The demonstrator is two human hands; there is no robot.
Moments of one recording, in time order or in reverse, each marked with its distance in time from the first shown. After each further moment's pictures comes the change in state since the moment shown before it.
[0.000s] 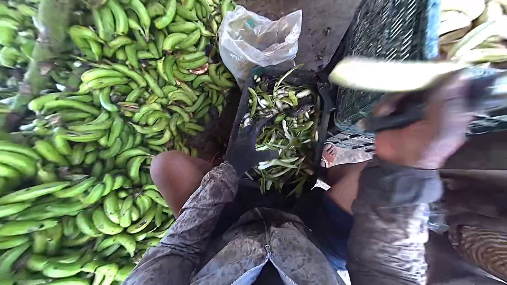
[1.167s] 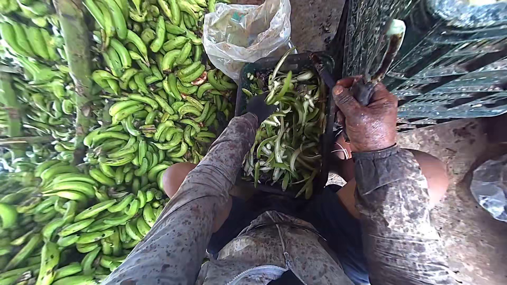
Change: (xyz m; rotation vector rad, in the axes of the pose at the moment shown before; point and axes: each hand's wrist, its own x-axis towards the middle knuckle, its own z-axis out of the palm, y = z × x) left_hand 0.193 -0.004 0.039 0.330 -0.134 -0.230; right_hand 0.014 0.073 -0.035 -0.381 0.072 0.143
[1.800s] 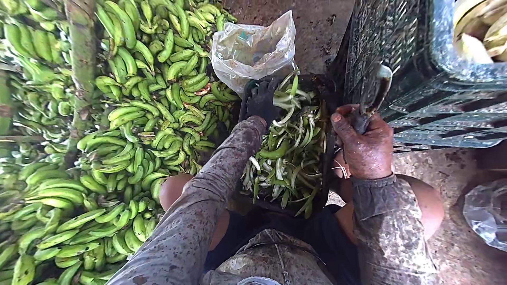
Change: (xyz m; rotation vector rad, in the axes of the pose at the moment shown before) left_hand 0.027 0.029 -0.032 0.297 0.282 0.111; right_hand 0.003 -0.007 0.011 -0.120 0.001 0.036
